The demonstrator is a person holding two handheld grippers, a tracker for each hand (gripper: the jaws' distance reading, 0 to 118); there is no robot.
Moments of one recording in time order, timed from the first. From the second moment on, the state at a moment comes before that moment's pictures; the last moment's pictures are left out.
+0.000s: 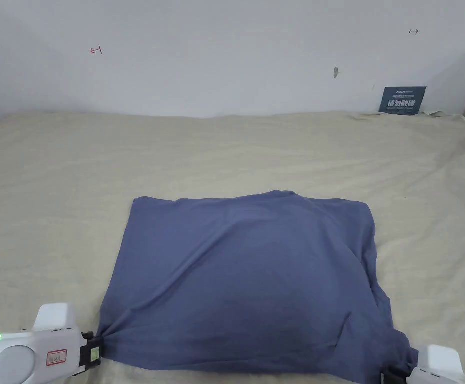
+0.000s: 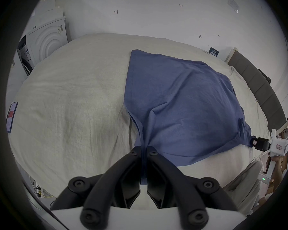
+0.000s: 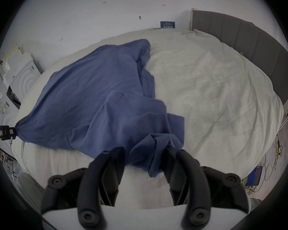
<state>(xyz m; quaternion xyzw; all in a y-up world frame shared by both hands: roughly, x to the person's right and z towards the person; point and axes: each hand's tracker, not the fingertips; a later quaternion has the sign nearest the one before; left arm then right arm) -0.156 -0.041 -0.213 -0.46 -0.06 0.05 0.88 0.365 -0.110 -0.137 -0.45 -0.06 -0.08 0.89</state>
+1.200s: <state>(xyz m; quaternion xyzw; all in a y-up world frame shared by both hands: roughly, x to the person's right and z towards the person) -0.158 -0.020 -0.359 -0.43 -0.05 0.06 0.90 0.371 -0.007 -0.289 -0.37 -0.04 -0.03 0.93</state>
